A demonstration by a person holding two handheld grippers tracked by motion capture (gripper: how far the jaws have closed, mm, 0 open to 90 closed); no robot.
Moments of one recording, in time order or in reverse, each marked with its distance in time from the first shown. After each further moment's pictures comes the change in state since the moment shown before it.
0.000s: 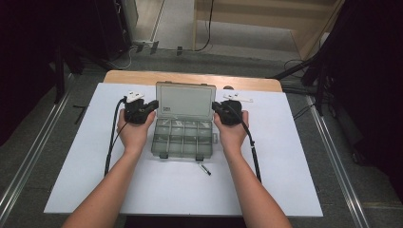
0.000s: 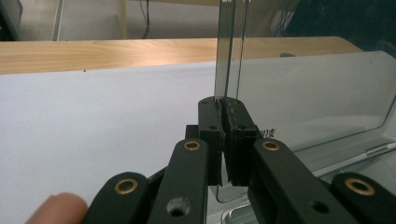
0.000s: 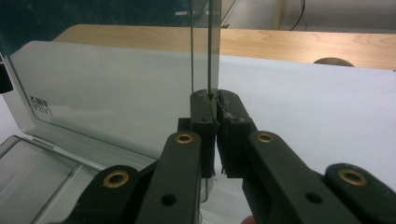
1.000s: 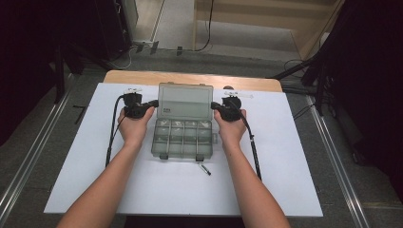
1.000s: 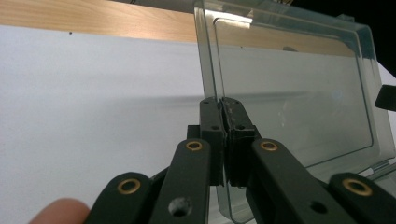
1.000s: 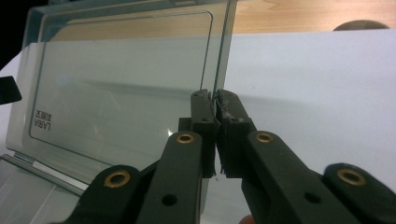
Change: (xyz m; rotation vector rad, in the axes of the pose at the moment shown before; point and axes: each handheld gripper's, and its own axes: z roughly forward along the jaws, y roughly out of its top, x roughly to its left) left arm 0.024 0.004 0.022 0.097 -0.071 -0.164; right arm -0.020 0.000 0.031 0.083 0.064 0.121
